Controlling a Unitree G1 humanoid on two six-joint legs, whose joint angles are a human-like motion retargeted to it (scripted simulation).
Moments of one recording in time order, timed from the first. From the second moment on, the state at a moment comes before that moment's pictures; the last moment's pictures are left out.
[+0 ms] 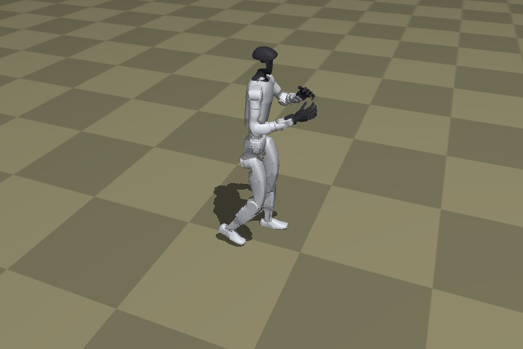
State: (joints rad) left arm -0.65 0.51 -0.55 -0.28 -0.07 -0.21 -0.06; right arm -0.12 -0.24 0.31 -0.26 0.33 -0.24 -0.18; waist 0.15 -0.08 0.04; left_leg -0.17 0.03 0.05 0.08 -0.13 0.06; right_leg -0.19 -0.04 -0.03 0.80 -0.32 0.05
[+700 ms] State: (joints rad) left arm -0.28 0.39 -0.28 -0.28 -0.21 -0.24 0.14; right arm -0.05 -0.20 0.39 -0.08 0.26 -0.25 -0.28; waist 0.26 -0.07 0.07; left_leg -0.22 0.01 0.06 0.31 -0.32 0.11; right_leg -0.28 -0.16 -0.08 1.12 -0.40 0.03
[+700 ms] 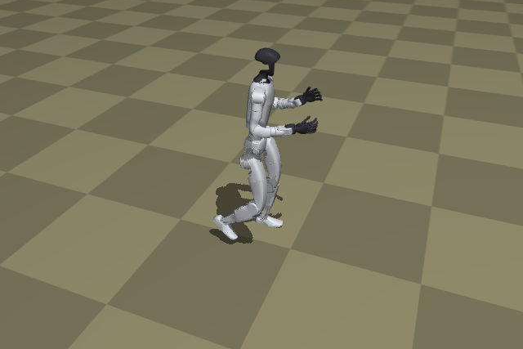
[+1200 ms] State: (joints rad) left arm -0.61 0.24 -0.39 -0.34 -0.01 -0.18 0.05; right arm 0.22 -0.46 0.33 -0.06 0.29 -0.20 -0.06; waist -0.04 -0.17 0.06; left_leg 0.02 0.12 0.08 0.22 -0.37 0.01; right_leg -0.28 -0.17 -0.21 0.36 -0.25 0.09
